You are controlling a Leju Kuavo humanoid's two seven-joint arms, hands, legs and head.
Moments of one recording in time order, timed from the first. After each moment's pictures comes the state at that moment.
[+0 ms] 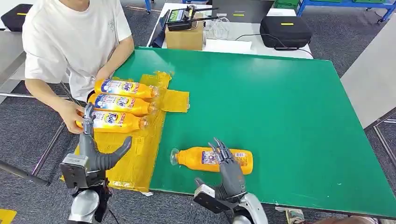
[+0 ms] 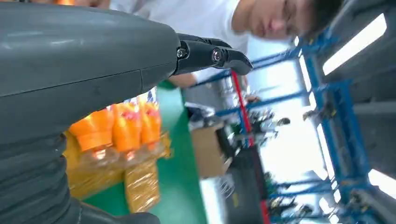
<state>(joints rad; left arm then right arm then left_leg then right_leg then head) 0.05 -0.14 -0.07 -1.61 -0.23 0.28 -0.53 -0.02 0.07 0.51 -1.20 0.98 -0.39 -0.29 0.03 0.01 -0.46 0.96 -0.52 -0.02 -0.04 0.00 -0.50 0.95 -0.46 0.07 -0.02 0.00</state>
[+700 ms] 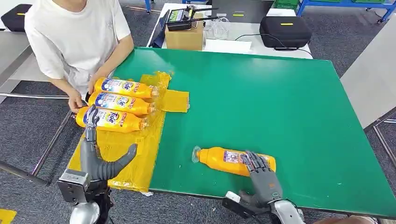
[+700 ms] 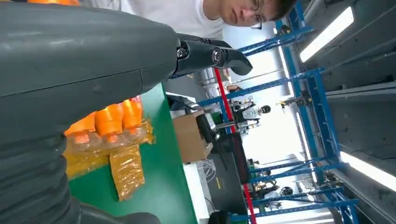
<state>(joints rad) 0.14 -0.17 -0.12 -1.73 -0.29 0.24 -0.54 0.05 -0.19 0.46 -1.35 1.28 -0.25 0.00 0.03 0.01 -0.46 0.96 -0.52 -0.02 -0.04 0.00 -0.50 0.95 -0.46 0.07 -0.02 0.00</state>
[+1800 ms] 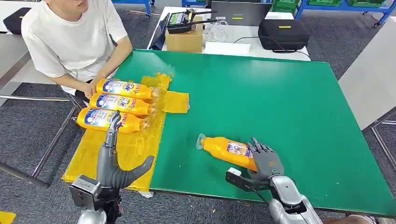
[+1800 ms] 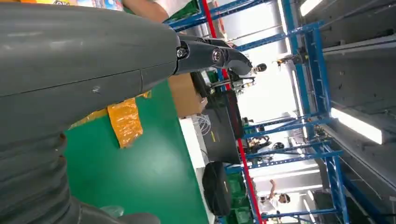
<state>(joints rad) 0.17 -0.16 -0.22 -1.73 -0.27 0.15 -0.51 -0.15 -0.17 0.42 -1.12 1.33 -0.04 0.08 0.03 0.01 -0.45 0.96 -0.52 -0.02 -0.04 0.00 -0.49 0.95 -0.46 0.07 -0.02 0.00</state>
